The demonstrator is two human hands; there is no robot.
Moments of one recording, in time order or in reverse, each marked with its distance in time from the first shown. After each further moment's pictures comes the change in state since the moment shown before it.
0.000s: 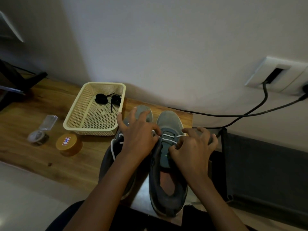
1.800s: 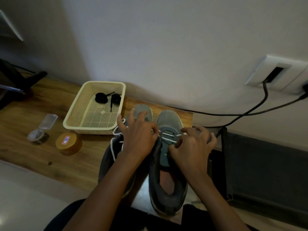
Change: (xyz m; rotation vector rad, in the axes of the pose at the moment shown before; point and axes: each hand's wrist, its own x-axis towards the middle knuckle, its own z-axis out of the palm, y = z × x) left_hand -0.001 0.002 0.004 -0.009 -0.014 -0.049; right_hand 0.001 0.001 -0.001 0.041 -0.025 -0.003
